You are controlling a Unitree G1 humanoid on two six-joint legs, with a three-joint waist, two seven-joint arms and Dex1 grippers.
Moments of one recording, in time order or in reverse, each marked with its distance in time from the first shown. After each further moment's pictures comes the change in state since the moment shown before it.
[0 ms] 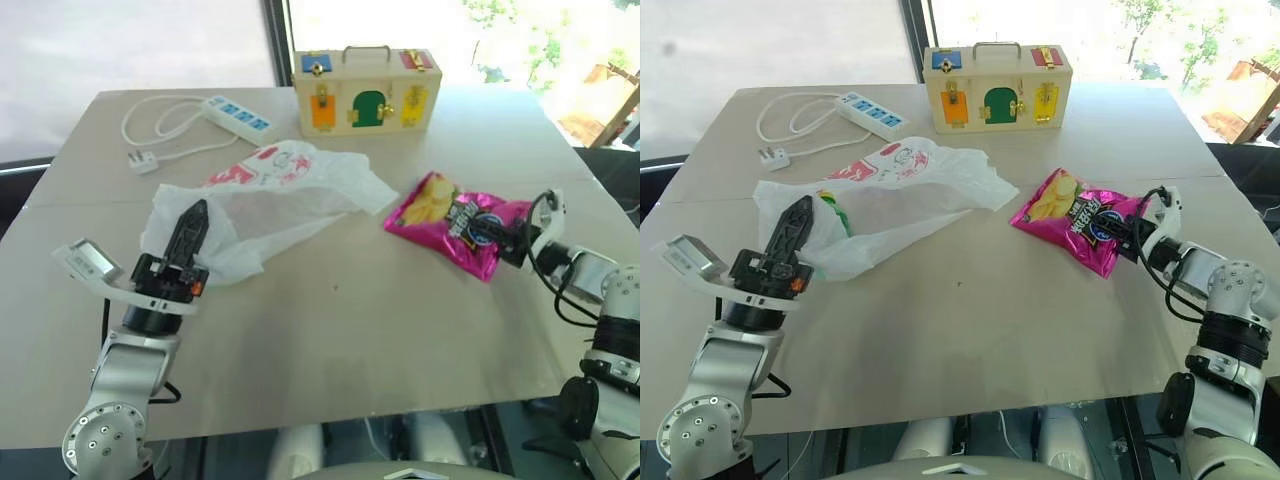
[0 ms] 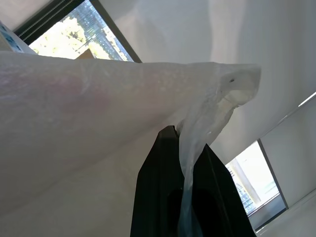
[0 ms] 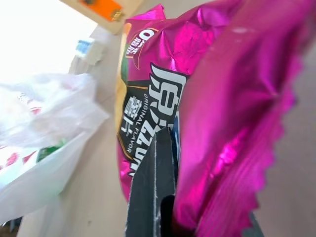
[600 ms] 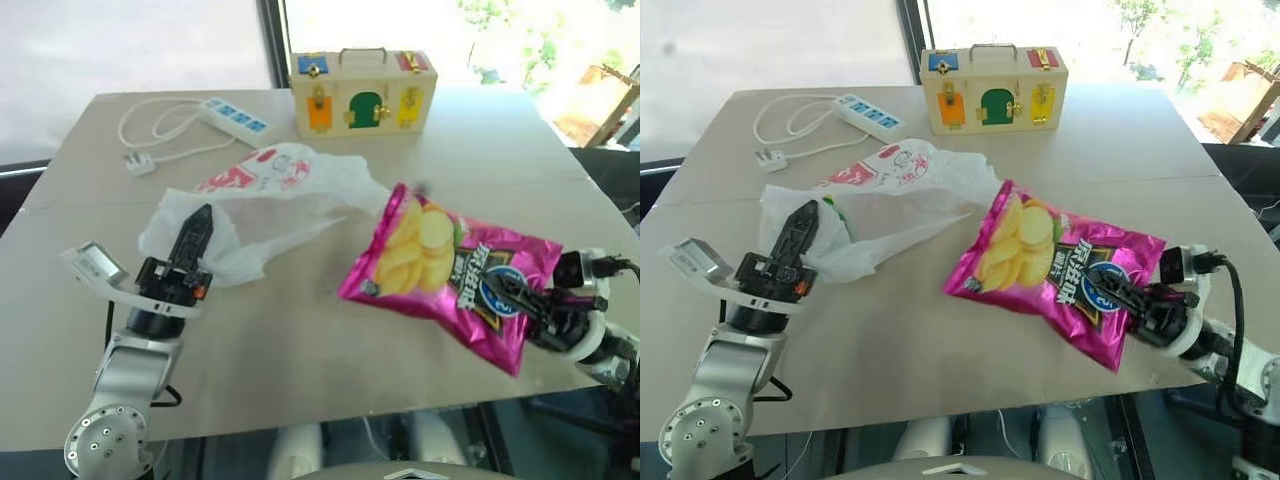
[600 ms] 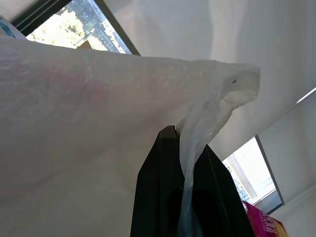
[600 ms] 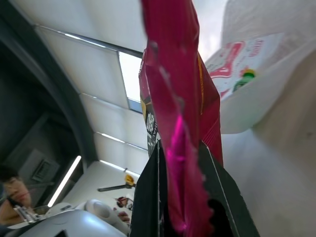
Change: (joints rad) left arm 0.006 0.009 -0.011 0.005 -0.001 0.001 -0.009; right arm 0.540 -0.066 0.105 -0.356 1.077 0.057 -0.059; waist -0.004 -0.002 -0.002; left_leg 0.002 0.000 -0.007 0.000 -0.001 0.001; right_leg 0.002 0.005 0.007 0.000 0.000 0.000
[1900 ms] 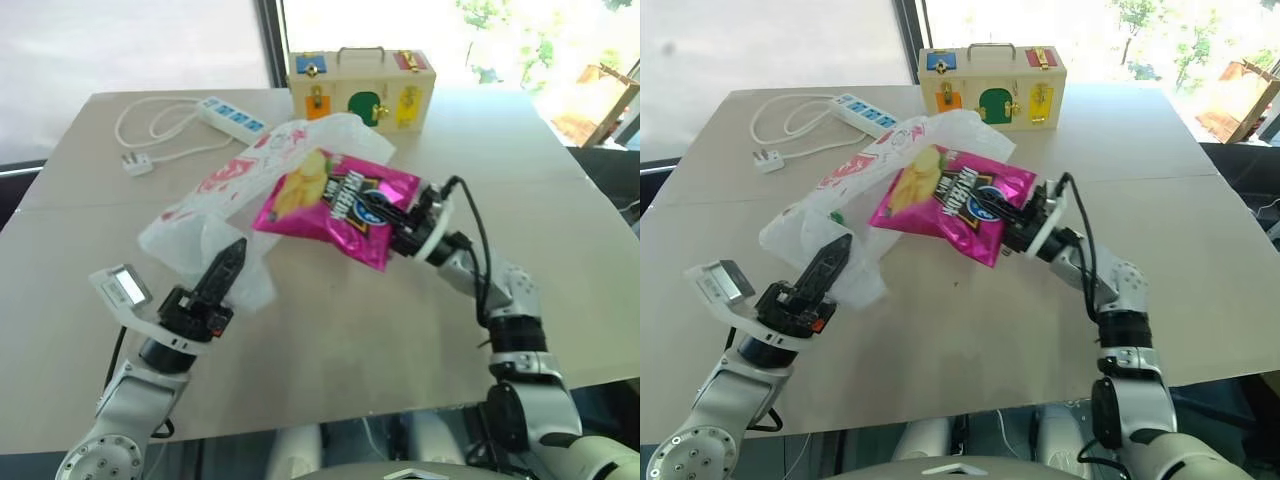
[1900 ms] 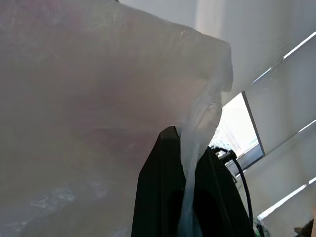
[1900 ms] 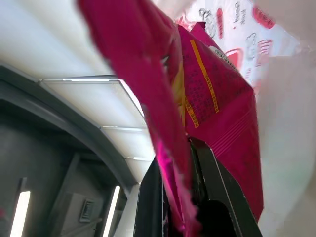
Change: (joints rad) left arm 0.173 0.054 -0.064 -0.080 0.043 0.059 -0.144; right arm -0.677 0.469 0.273 0.553 -0.028 -0.231 -0.589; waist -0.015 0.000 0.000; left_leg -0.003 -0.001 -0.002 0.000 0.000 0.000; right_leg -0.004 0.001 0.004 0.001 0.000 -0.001
